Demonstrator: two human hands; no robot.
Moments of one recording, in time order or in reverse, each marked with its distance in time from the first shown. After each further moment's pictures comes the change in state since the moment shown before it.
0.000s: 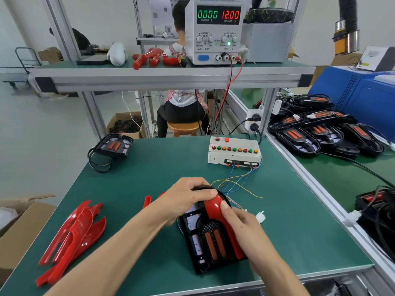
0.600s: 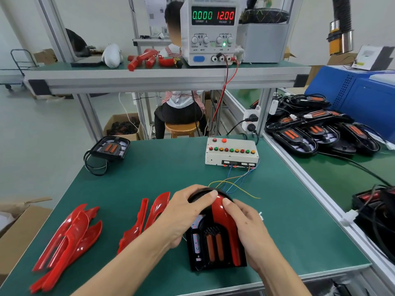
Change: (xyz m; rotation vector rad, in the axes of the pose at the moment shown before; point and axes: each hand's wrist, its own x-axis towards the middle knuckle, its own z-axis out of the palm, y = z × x) left_hand -0.016 -0.009 0.031 -0.212 0.166 0.022; right_hand 0.002 -0.010 -0.003 0.246 0.024 -0.036
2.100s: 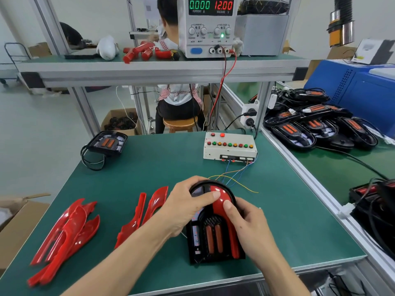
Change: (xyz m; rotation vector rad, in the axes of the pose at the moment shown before) left_hand 0.008 -0.002 0.003 0.018 0.015 0.054; right_hand -0.004 0.018 -0.016 -0.190 0.036 -0.192
